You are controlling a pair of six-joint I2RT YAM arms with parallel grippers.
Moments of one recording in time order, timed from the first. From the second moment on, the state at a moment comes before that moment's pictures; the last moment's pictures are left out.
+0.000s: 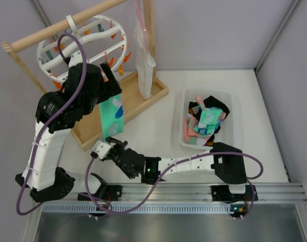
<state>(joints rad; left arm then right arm) -0.63 1.32 2.08 -1.31 -0.56 -0.71 1.52 1.88 1.38 0.61 0.72 -0.54</state>
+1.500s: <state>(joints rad) -0.42 1.34 1.99 -1.35 -0.72 -0.50 1.51 2.16 1.61 0.57 0.66 -0.58</state>
